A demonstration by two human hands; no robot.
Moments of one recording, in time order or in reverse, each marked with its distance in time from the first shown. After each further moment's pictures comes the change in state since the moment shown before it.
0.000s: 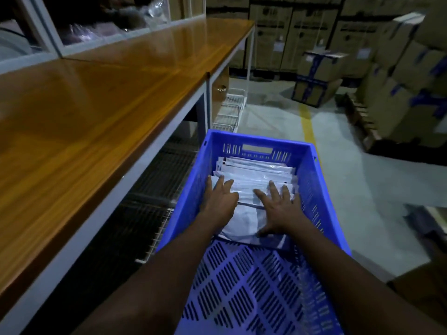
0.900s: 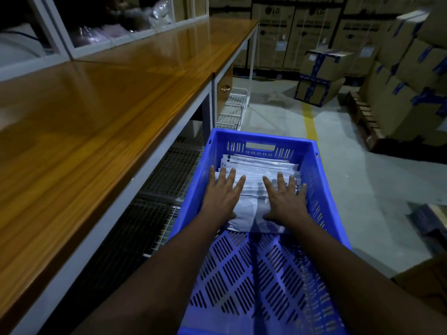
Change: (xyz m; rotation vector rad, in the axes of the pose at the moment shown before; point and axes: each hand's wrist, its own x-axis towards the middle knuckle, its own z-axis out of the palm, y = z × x) left_hand -0.022 -0.004 -0.026 0.285 -0.002 -0.008; right_hand -0.012 -0.013 -0.014 -0.005 0.154 0.095
